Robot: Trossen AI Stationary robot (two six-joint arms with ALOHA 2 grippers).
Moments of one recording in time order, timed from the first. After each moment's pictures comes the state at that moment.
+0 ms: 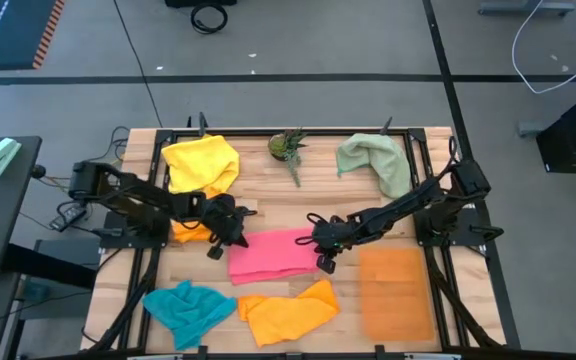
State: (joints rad) left arm 0.08 1.49 0.36 0.35 0.41 0.32; right arm 0.19 1.74 0.78 -0.03 0.06 0.62
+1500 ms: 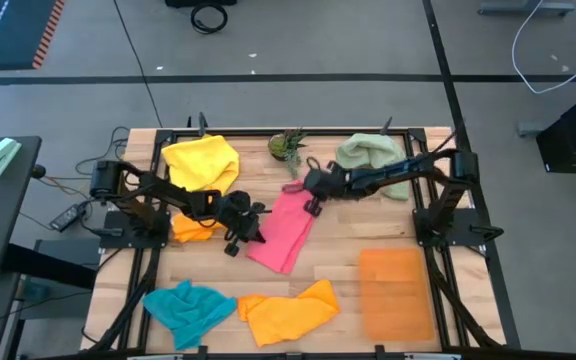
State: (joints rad) left arm 0.07 1.66 0.52 0.44 0.39 0.46; right arm -0.19 1.73 0.94 -0.16 0.30 0.23
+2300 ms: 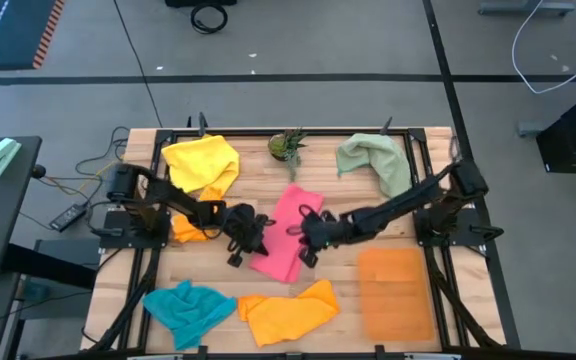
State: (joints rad) left arm -0.04 1.81 0.55 0.59 0.39 0.29; right arm 0.23 1.77 0.94 -0.01 0.23 0.73
